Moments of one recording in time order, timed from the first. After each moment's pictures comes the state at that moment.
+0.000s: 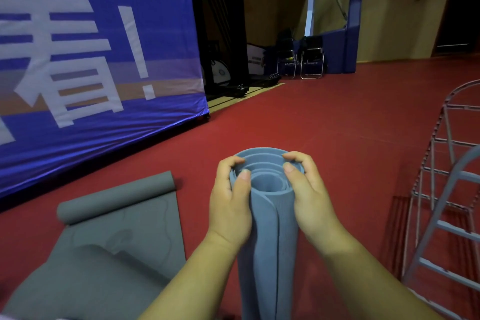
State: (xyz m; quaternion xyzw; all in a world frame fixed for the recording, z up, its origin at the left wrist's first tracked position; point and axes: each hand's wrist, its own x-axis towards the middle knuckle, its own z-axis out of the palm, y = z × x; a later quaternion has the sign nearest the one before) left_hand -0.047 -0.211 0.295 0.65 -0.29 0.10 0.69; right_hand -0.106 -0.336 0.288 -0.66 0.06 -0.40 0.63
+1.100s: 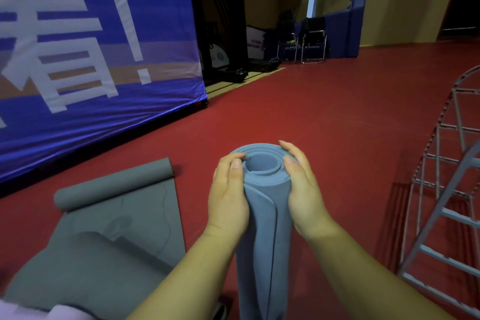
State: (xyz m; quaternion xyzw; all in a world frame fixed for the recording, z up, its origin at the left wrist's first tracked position) left_hand -0.030 -0.216 0.268 0.69 -0.24 0.07 0.68; right_hand -0.076 -0.342 0.255 -0.62 0.05 -0.38 0.68
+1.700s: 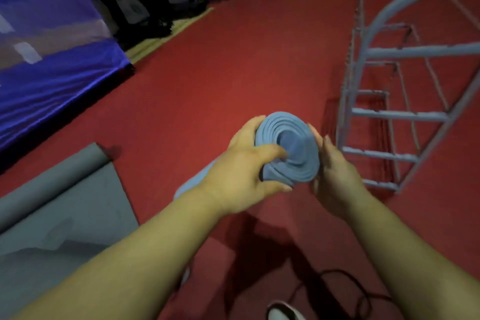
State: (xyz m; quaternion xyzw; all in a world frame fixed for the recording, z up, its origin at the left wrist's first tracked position) left_hand -0.092 -0.336 0.205 0.71 -0.67 -0.05 0.22; right_hand -0.235 -0.481 0.124 -0.45 0.19 -0.29 0.82
